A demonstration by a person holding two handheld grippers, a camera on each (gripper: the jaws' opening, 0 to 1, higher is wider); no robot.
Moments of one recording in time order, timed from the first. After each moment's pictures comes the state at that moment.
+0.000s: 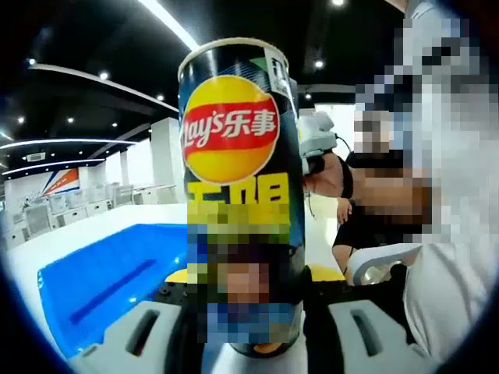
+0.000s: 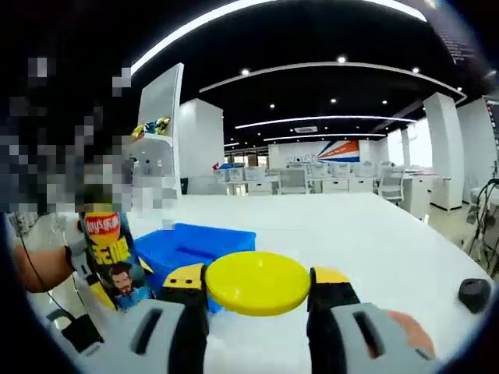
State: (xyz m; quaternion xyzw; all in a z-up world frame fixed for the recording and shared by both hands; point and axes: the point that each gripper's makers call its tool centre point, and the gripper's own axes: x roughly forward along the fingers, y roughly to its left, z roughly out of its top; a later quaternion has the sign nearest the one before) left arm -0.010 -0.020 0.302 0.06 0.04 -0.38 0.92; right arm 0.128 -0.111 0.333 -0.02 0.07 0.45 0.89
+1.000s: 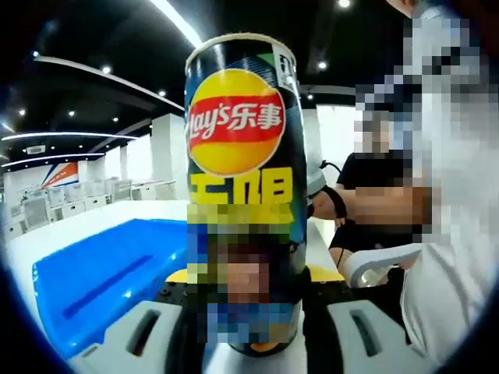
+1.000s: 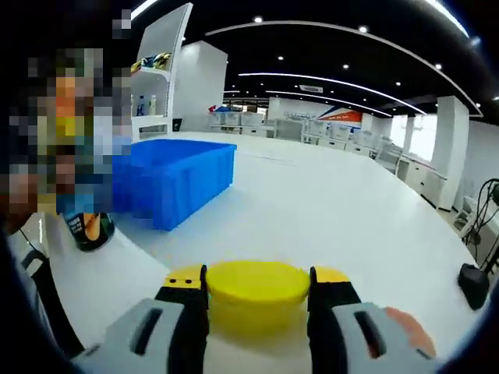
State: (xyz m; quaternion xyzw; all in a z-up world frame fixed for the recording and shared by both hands) left arm -0.009 -0.023 0.300 0.05 0.05 -0.38 0.92; right arm 0.154 -0.128 0.240 -0.13 0.16 0.44 0.87
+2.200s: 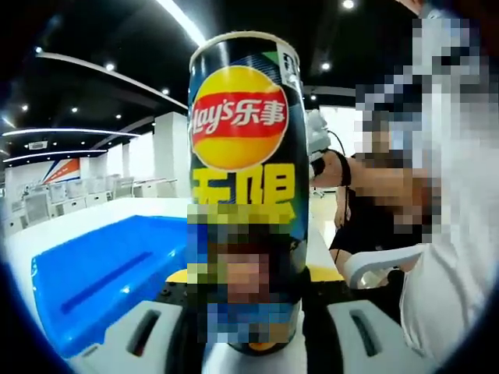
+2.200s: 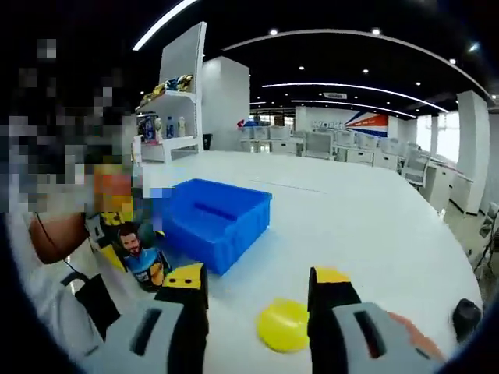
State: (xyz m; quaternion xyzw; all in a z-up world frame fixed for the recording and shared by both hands) left arm -0.010 -0.023 0.298 0.04 0.05 -0.37 0.92; right arm 0.099 -0.105 0.346 -0.09 0.16 0.54 0.82
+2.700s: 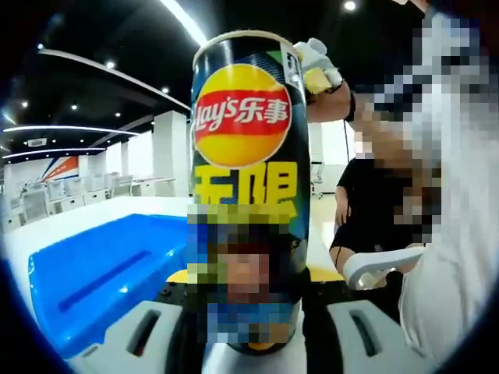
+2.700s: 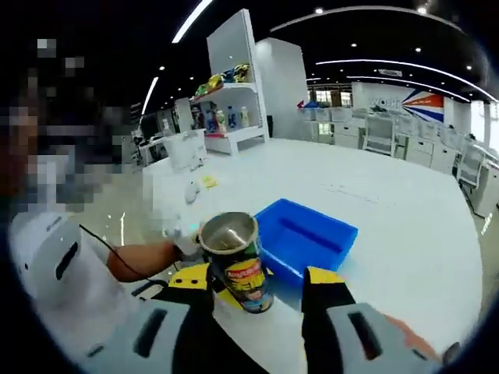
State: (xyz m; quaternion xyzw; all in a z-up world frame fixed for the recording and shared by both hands) left arm -0.009 -0.023 0.297 0.04 0.05 -0.38 0.92; right arm -0.009 -0.055 0.451 -0.14 0.23 0.67 0.69
